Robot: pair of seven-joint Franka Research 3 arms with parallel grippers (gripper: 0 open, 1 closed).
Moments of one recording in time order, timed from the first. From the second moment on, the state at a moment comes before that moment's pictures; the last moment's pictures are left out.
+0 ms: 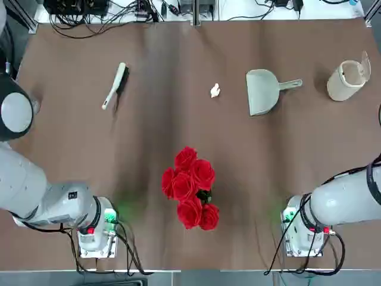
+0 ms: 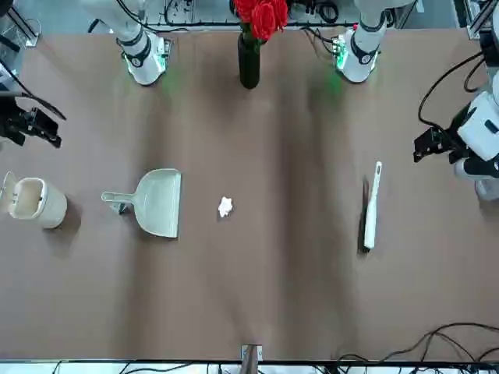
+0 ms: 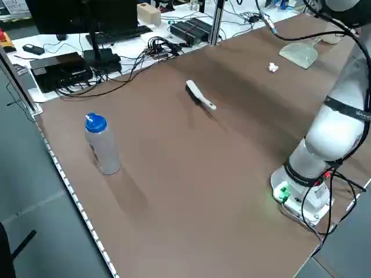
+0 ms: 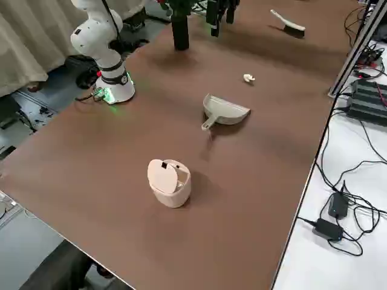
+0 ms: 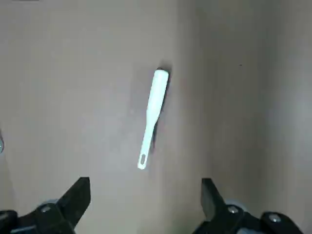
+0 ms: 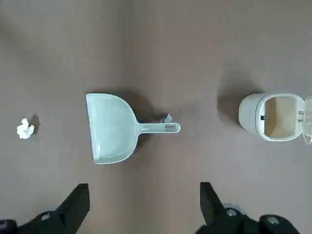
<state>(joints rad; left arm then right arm) 0.12 0.12 -0.22 -1.47 0.02 1.56 -0.05 0.09 0.05 -0.07 -1.44 -0.02 1.49 0.07</state>
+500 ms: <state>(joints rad) 0.14 0.12 -0.22 -1.47 0.02 1.56 -0.05 0.09 0.07 -0.07 -1.44 -0.02 1.49 0.03</state>
